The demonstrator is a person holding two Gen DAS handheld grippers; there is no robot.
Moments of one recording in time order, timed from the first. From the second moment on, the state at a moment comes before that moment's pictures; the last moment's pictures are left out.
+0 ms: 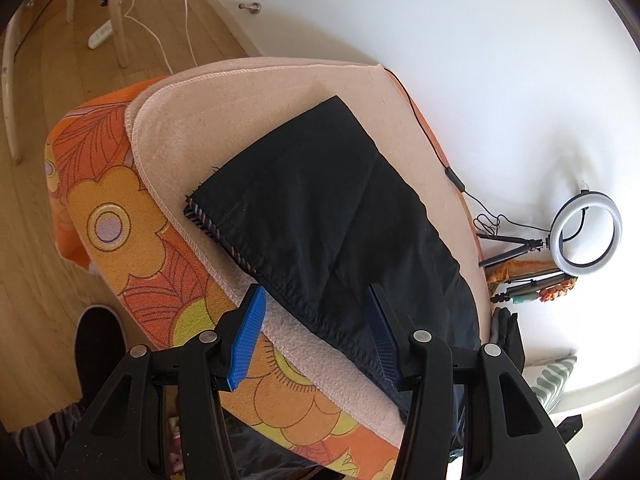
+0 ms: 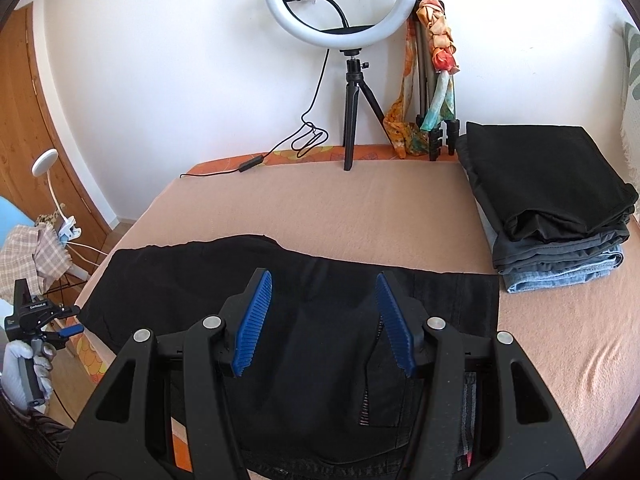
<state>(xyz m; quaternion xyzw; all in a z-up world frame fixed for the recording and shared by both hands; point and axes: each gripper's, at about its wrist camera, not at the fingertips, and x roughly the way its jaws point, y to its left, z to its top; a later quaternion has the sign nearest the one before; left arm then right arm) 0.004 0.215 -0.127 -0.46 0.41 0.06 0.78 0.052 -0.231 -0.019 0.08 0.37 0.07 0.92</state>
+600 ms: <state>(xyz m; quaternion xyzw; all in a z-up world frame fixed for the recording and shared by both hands) 0.011 0.220 -0.133 -0.47 0.39 0.08 0.79 0.050 -0.232 -0.011 0.07 0.36 0.06 0.93</state>
